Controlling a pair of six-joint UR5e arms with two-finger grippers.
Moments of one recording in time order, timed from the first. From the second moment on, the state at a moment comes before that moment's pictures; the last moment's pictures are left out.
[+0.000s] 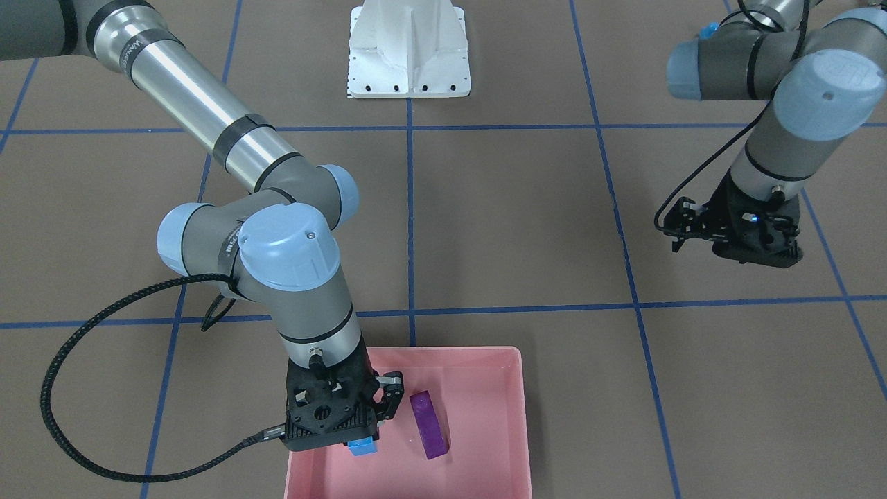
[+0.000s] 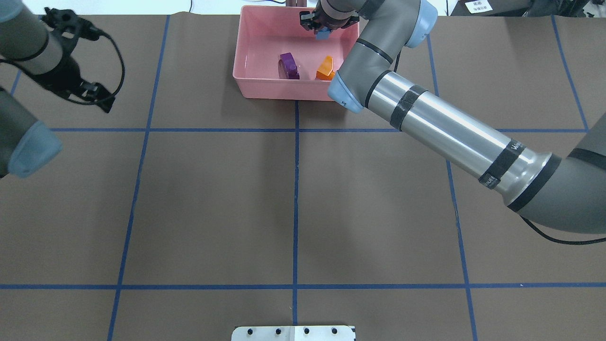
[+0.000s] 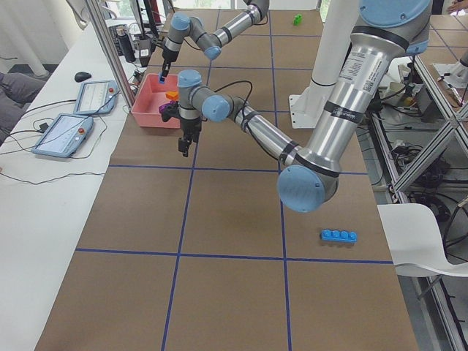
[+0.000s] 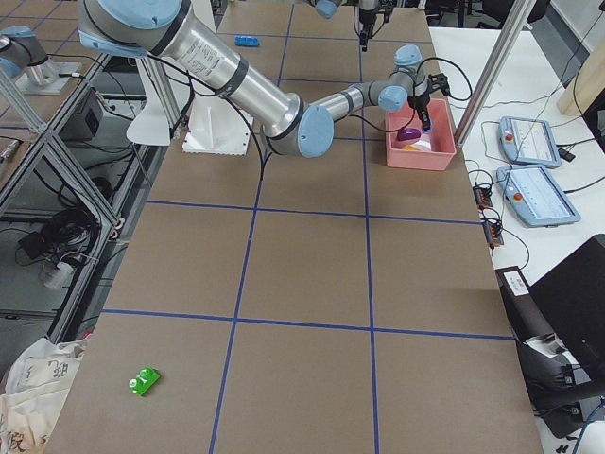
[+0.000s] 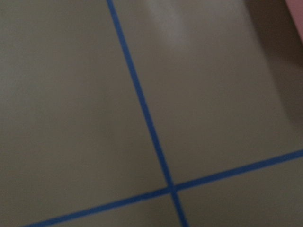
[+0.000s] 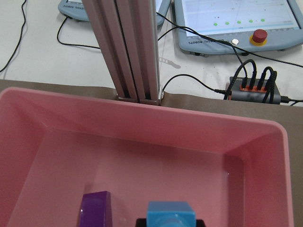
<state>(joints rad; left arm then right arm) -1.02 -1.87 -1.82 -1.50 -2.05 -0.41 0.84 -0.47 0.86 -0.99 1.79 0.94</state>
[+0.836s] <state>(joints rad) -1.01 -1.18 -1.93 -2.14 -2.07 -0.66 0.85 -0.46 0.90 -1.04 1.81 1.04</state>
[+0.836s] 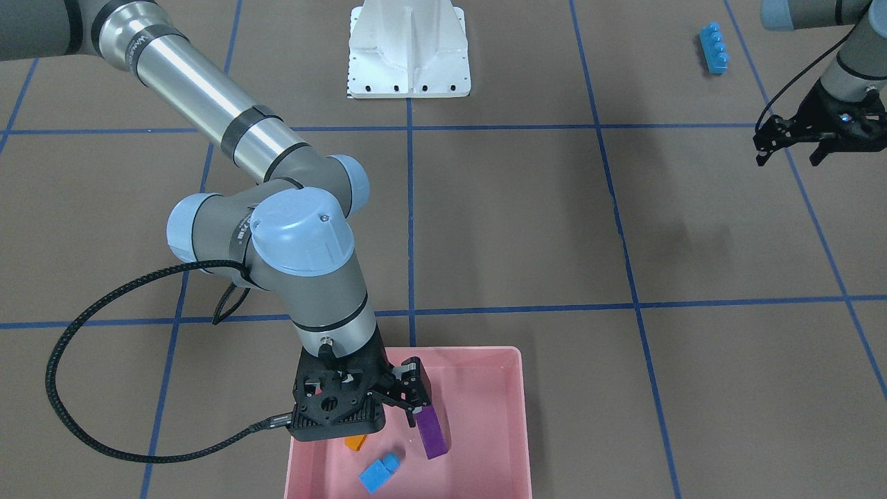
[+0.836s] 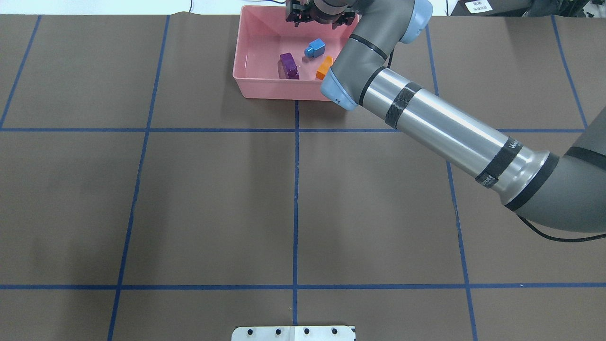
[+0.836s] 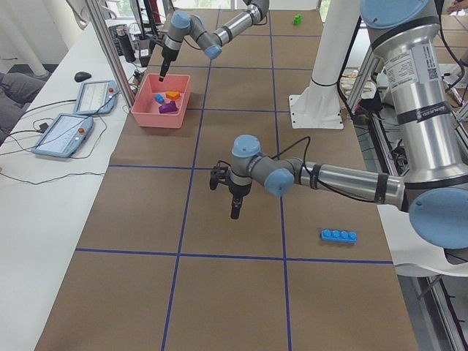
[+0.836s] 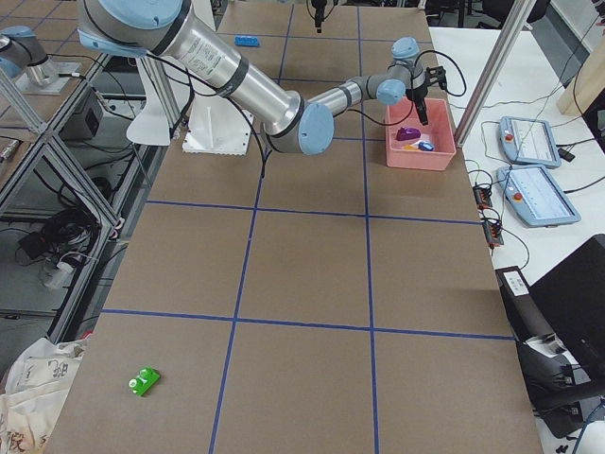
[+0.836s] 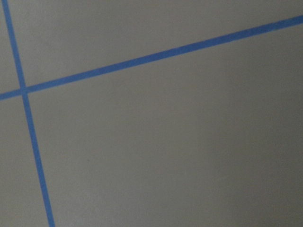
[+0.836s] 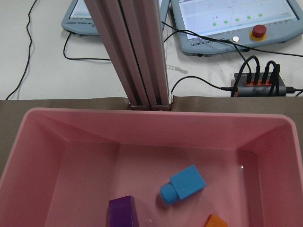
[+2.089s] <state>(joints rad) -0.67 -0.84 -1.91 -2.60 -2.14 -1.07 1.04 -0.97 1.70 -1.83 2.06 0.56</state>
